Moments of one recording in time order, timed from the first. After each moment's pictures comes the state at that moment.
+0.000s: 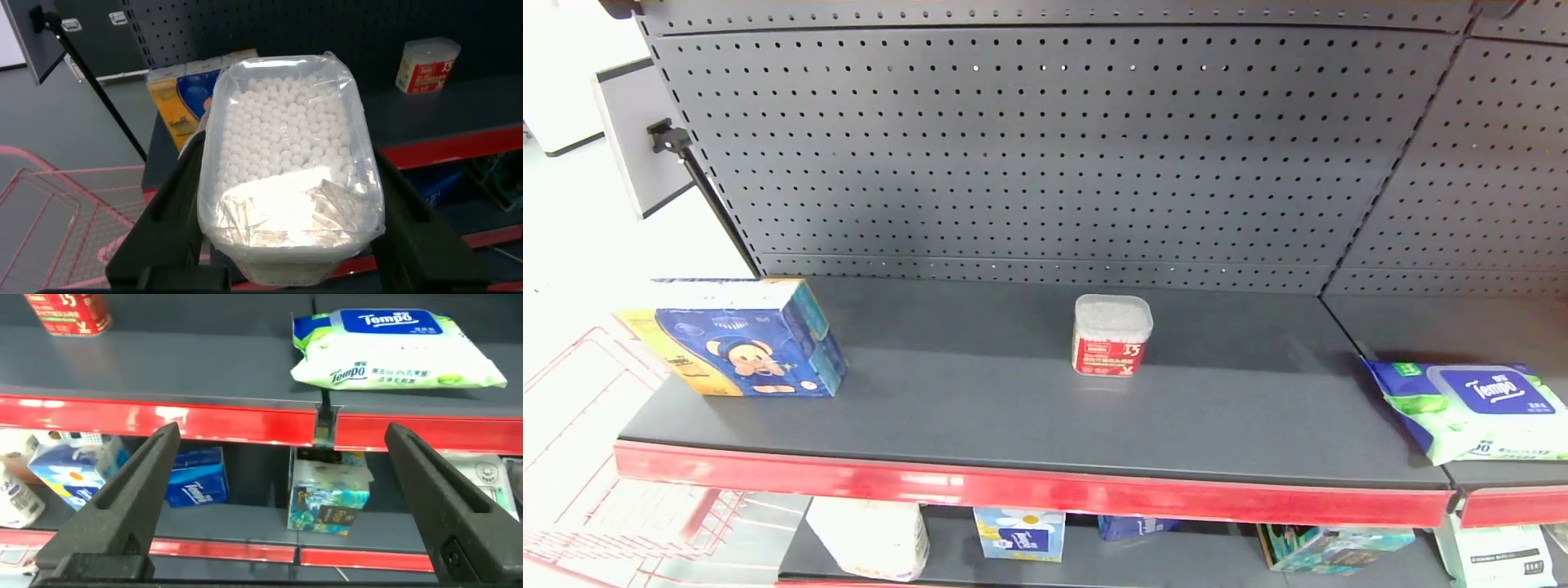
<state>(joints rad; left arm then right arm) -0.03 0.22 -0.62 0.37 -0.15 0.13 0.01 0.01 0.00 0.00 0.01 -0.01</state>
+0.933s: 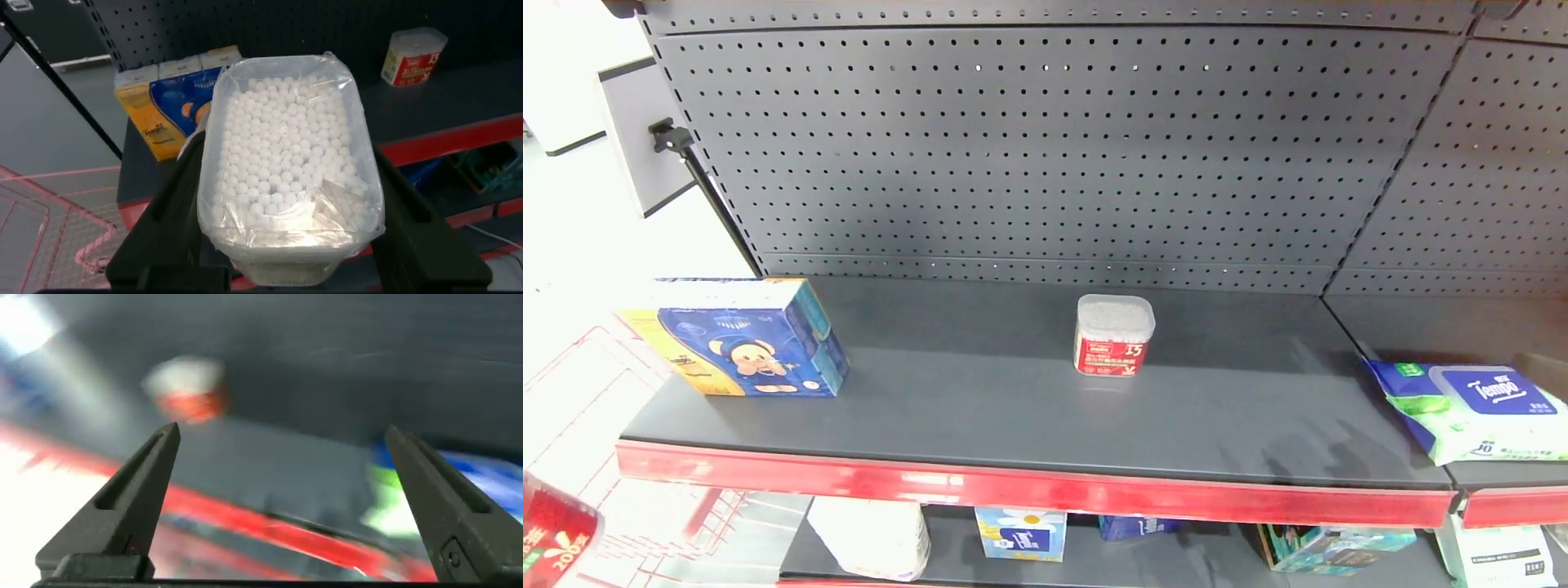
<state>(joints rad) -0.06 0.43 -0.62 0.25 -0.21 0.13 0.15 0.84 -0.67 -0.02 0.30 0.05</state>
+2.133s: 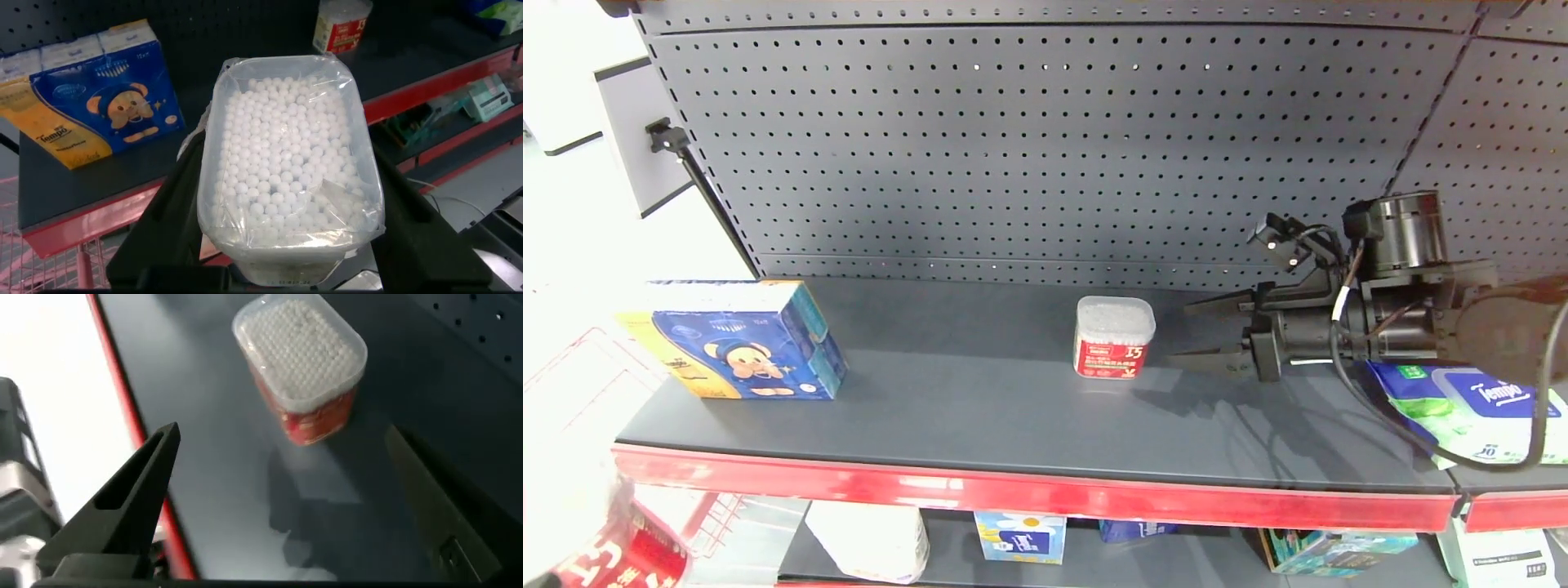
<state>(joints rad) -0.07 0.52 -0.60 0.26 -0.42 0.13 0.27 1.78 -1.02 -0.21 0.72 -0.38</state>
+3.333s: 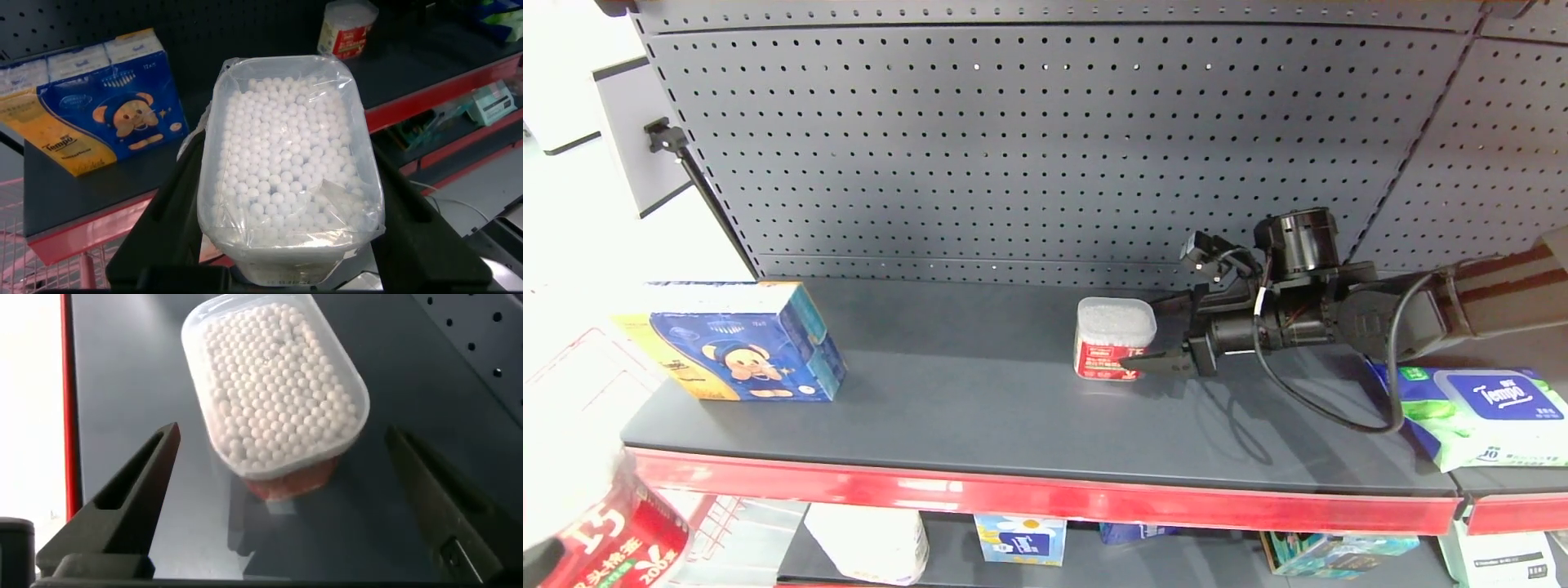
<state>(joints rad) -0.07 0.57 -0.63 0.25 -0.41 0.12 0.31 2.01 -1.21 -0.21 0.76 -0.49</state>
